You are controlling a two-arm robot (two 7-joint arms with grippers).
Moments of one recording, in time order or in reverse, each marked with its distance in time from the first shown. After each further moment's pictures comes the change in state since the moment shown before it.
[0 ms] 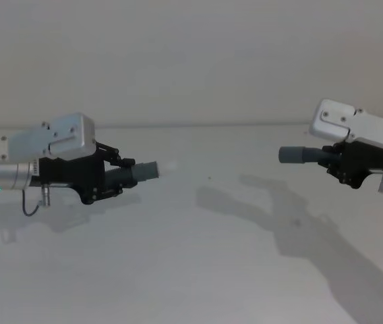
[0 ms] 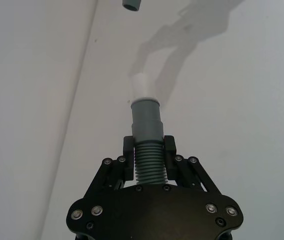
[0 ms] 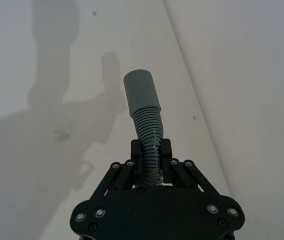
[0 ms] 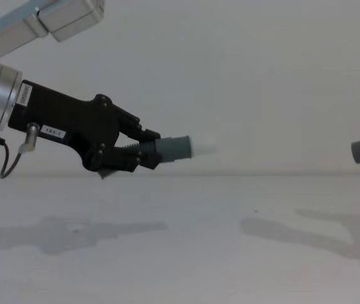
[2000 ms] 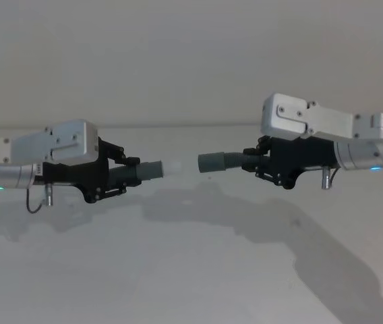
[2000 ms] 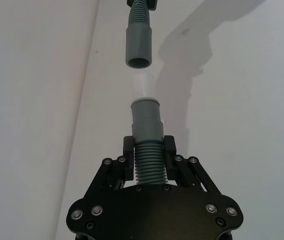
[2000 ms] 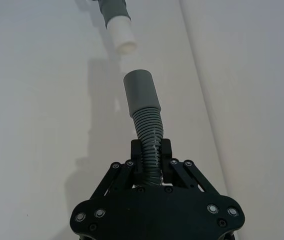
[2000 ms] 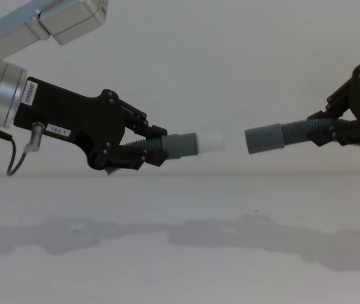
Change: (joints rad) left arm -0.011 -0.003 0.019 0.006 0.023 -0.078 0.014; right arm 0.104 -0.154 -0.057 0.098 0.112 -0.267 0.171
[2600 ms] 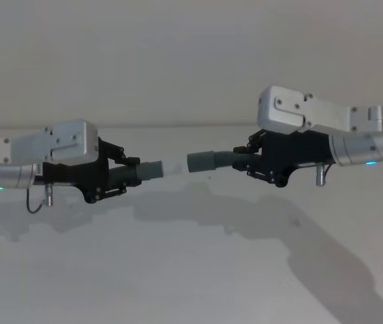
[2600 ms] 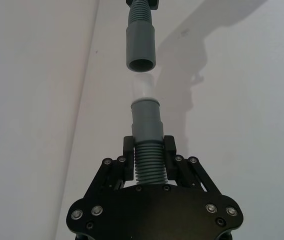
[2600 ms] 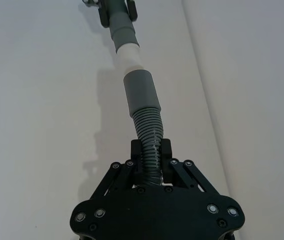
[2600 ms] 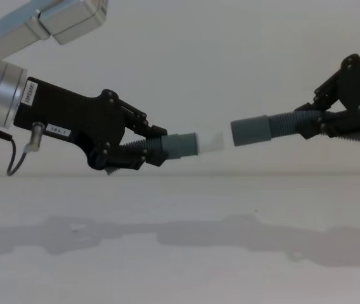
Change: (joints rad) left arm 0.000 0.000 0.000 0.000 0.000 0.000 0.000; right arm 0.028 -0.014 -0.010 0.012 0.046 -0.017 0.036
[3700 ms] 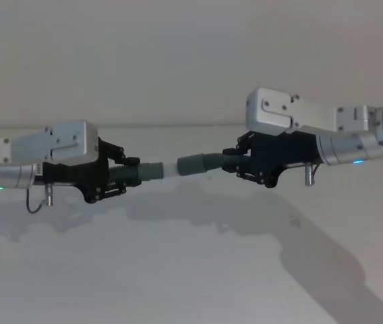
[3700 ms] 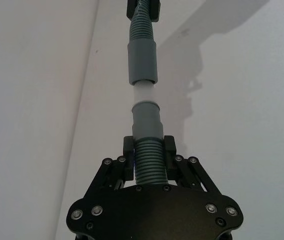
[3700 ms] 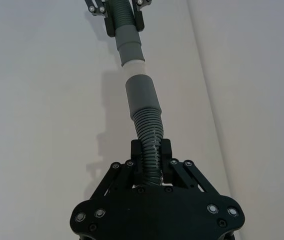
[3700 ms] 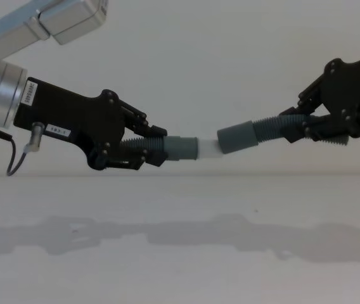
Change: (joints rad) left arm 0.000 0.000 0.000 0.000 0.000 0.000 0.000; right arm 0.041 -0.029 -0.049 0.041 0.009 -0.024 0.003
